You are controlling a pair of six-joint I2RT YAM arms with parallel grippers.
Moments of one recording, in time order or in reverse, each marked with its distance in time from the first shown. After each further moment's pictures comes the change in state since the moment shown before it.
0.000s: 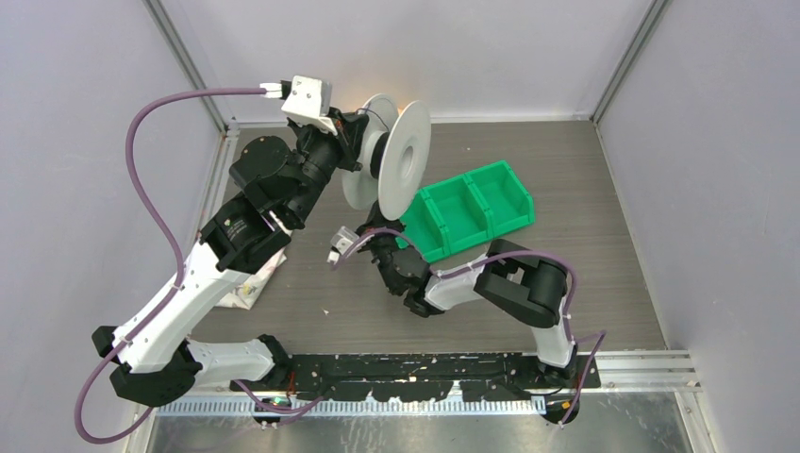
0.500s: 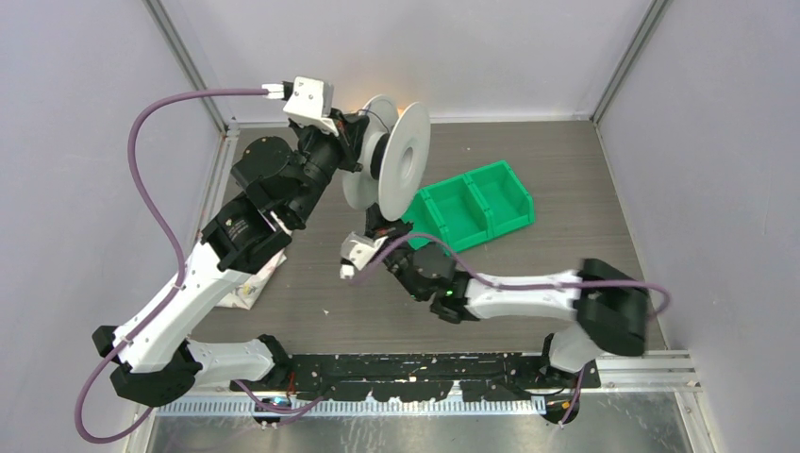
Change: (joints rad) left arm 0.000 0.000 -0.005 0.001 -0.002 0.002; right arm 0.067 -0.319 -0.063 -0.332 -0.114 0.155
